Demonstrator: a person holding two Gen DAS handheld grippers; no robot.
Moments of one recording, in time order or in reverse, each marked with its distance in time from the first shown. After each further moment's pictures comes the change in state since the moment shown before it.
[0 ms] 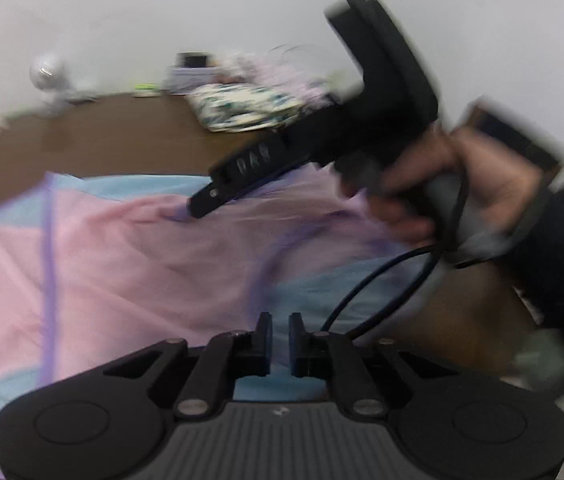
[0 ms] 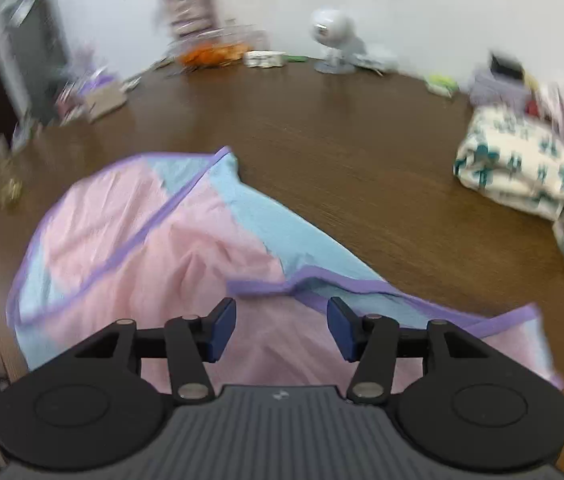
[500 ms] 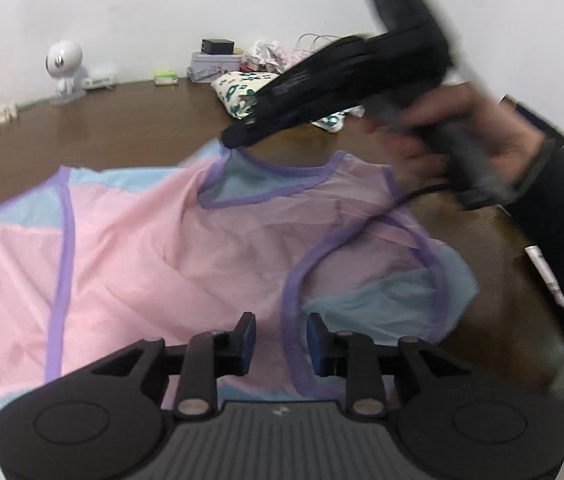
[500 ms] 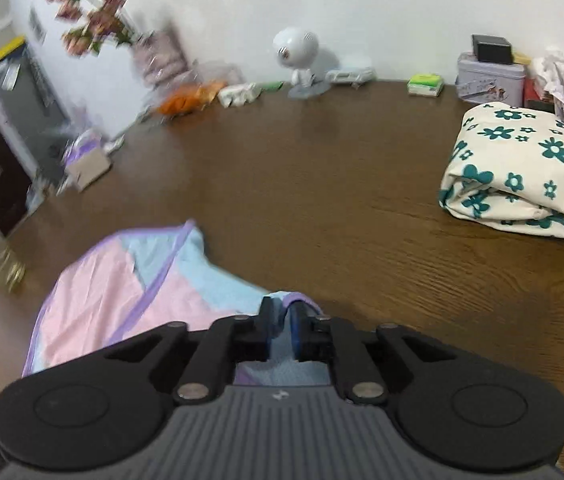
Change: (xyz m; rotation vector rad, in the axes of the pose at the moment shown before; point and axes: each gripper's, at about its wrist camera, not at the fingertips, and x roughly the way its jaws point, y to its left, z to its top) left arm 0.018 0.015 0.013 -0.034 0.040 -0.042; right arm -0.003 -0.055 0.039 0.031 -0.064 0.096
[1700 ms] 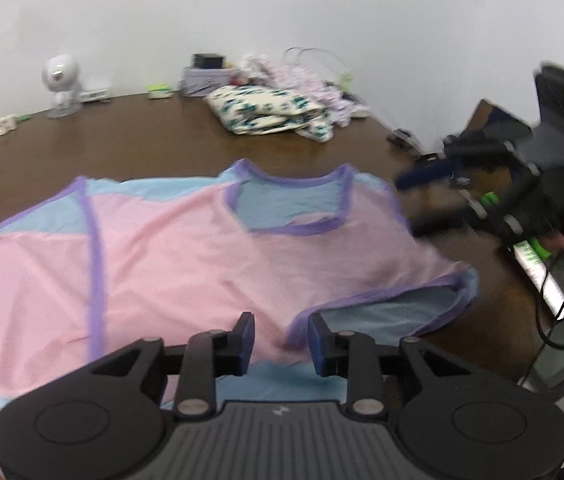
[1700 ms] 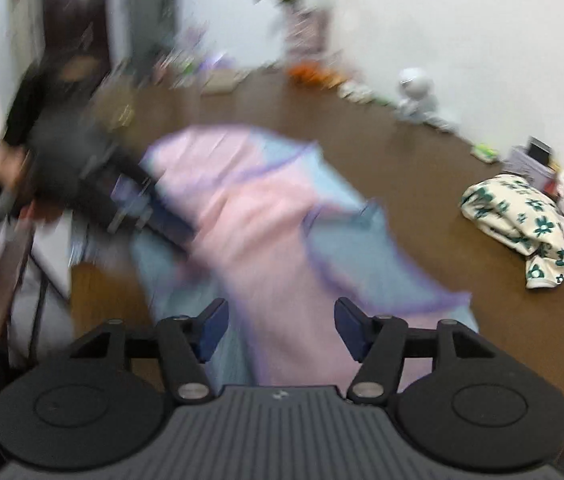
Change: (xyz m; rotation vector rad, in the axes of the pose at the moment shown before) left arm -0.036 0.028 -0.014 0.013 -0.021 -0.044; right arm -0.116 0.065 -0.105 -0.435 -0.015 0.013
